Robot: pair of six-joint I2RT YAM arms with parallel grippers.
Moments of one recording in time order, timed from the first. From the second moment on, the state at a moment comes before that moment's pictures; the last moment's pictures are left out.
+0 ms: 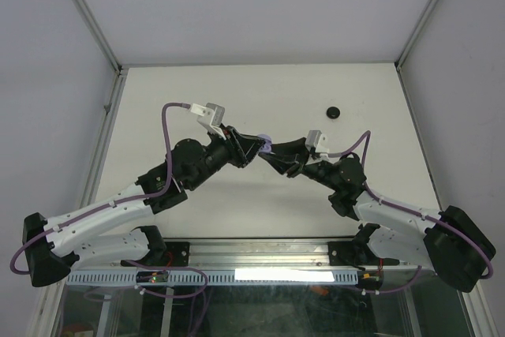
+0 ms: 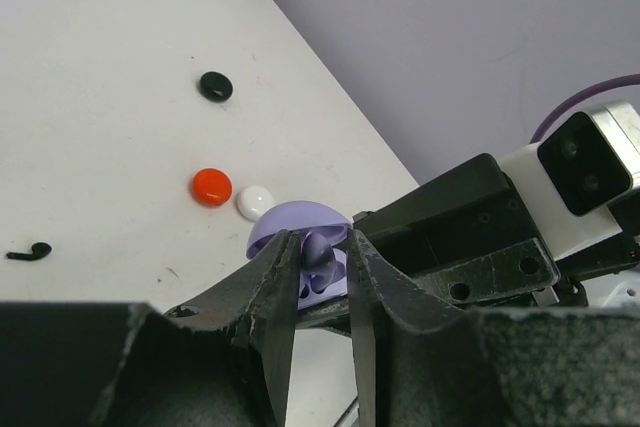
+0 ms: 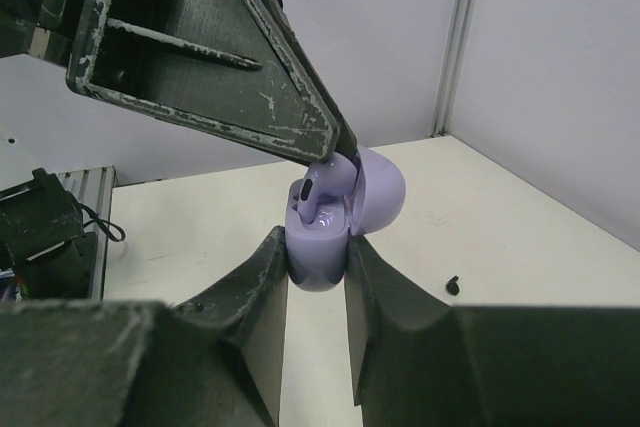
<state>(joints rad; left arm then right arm) -1.02 0.97 0.83 0.13 -0.23 -0.58 0.78 1.06 0.36 1.07 -0.41 0.11</state>
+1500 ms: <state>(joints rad) -1.01 1.00 0.88 0.06 -0.07 -0.39 0.78 1.08 0.40 1.00 -0.48 0.11</state>
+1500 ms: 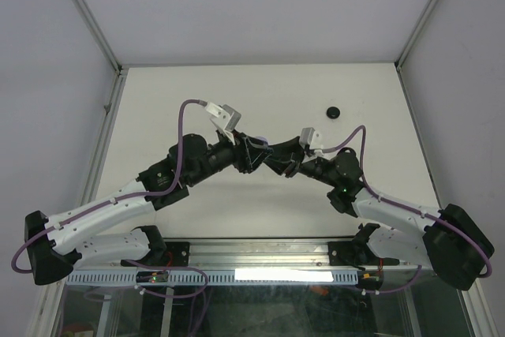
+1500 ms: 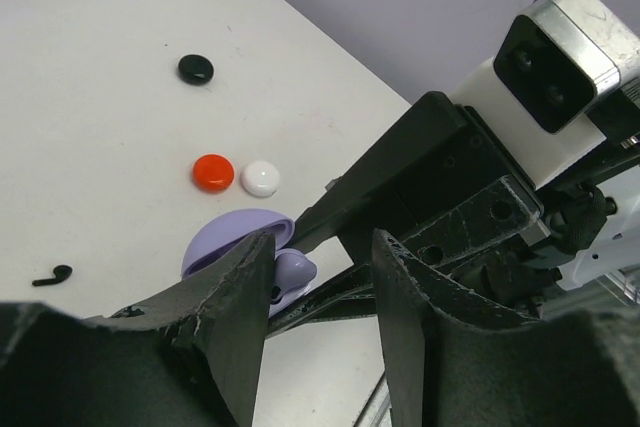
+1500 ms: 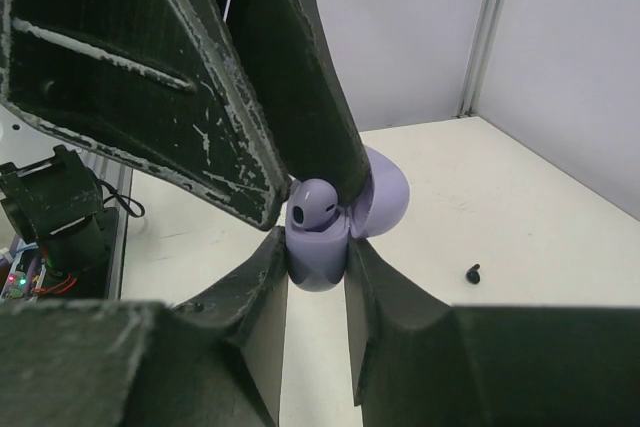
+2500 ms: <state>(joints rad) -0.92 0.94 0.98 -0.12 -0.06 -0.38 0.78 1.06 0.40 0.96 -0.49 0.11</state>
